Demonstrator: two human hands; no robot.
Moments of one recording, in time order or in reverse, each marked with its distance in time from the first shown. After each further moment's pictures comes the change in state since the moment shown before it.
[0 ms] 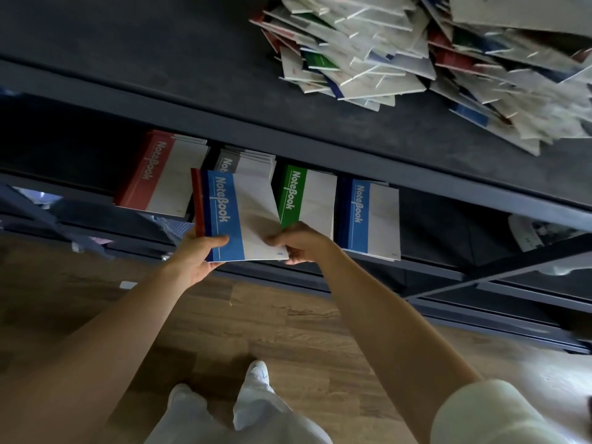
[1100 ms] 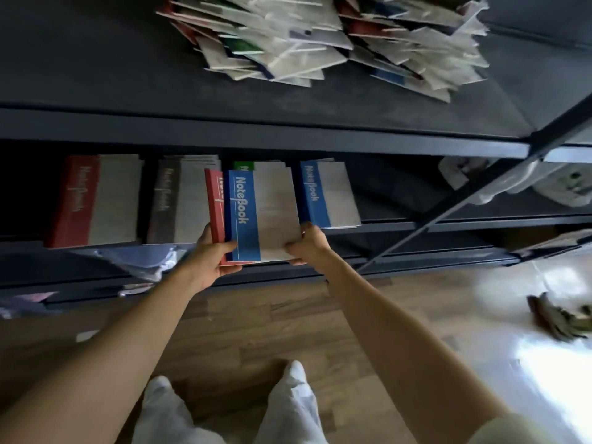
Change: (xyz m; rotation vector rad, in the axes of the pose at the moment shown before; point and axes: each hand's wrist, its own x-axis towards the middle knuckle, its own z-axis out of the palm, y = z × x) left_hand 0.016 -0.022 0.039 0.362 -0.310 -0.034; right_hand -0.041 0.061 -0.012 0.181 0.457 -0.056
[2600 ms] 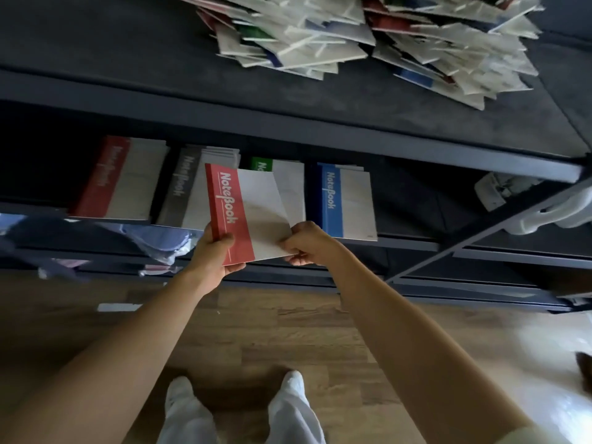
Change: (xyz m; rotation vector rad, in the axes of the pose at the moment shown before) left_hand -0.008 -0.025 0.030 -0.179 0.234 0.081; right_hand 0.018 -0.007 -0.019 -0.086 -0.326 0.028
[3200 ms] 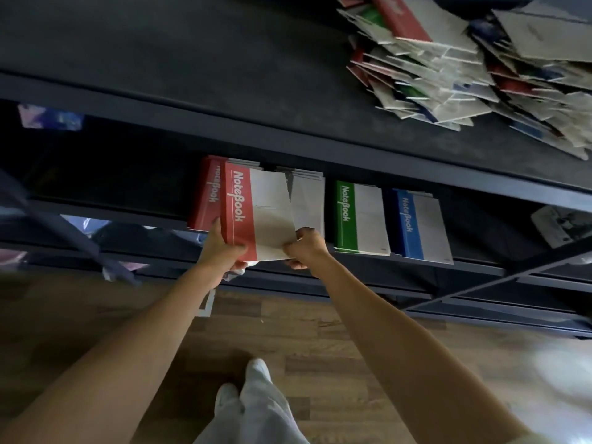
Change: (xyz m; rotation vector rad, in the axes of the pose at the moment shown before) left_hand 0.023 0.081 -0.197 0.315 -0.023 0.174; right_hand 0.007 -0.114 0.194 -0.058 0.241 -0.073
